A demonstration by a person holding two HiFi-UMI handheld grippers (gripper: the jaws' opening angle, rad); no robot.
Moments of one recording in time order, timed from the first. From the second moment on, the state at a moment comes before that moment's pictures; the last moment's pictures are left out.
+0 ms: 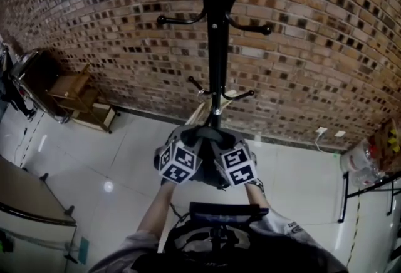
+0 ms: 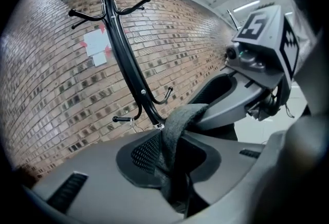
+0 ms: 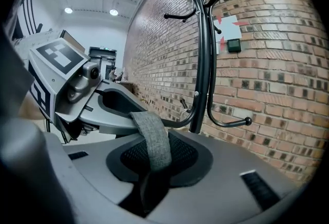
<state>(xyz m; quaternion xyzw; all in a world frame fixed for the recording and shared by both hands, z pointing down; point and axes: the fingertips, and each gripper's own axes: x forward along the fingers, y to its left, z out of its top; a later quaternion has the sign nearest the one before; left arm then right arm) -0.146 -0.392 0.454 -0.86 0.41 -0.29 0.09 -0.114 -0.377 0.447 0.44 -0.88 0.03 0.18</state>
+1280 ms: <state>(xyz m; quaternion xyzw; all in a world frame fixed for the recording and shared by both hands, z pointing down) -0.123 -0.474 0.485 -0.90 0.38 -0.21 0.02 -0.101 -0.453 0.495 0.43 -0.88 0.10 0.16</state>
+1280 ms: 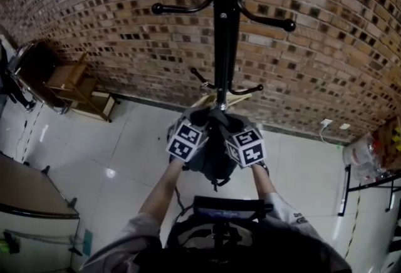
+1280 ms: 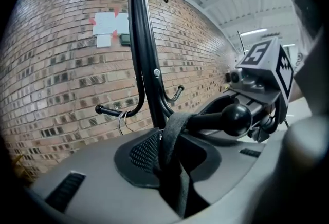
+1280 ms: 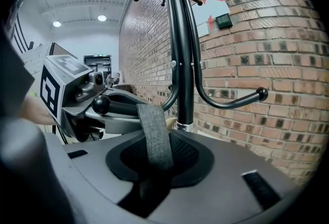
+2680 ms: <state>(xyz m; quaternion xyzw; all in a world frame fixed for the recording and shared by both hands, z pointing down) -0.096 -0.239 0.484 -0.85 0.51 -0.01 -0.13 -0.030 -0.233 0.474 0.39 -0.91 0.15 0.06</state>
